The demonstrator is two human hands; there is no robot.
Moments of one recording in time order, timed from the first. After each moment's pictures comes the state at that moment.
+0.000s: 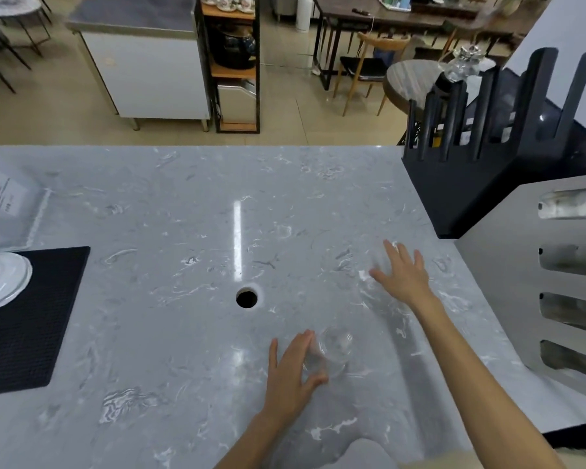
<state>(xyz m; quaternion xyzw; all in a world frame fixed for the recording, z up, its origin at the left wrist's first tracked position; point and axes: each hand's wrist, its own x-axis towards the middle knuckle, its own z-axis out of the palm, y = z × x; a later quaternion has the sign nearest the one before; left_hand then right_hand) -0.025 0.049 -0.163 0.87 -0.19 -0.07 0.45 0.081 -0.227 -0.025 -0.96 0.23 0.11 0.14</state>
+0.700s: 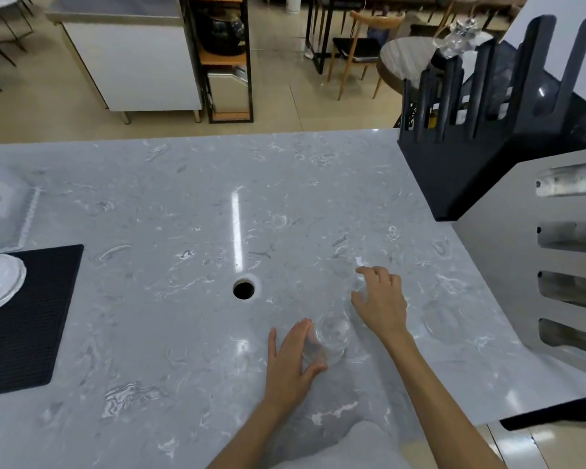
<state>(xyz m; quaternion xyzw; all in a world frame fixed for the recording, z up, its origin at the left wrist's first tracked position) -0.025 0.047 -0.163 0.89 -0.21 -0.06 0.41 0.024 -0.163 -0.054 -0.97 0.21 -0.02 0.13</state>
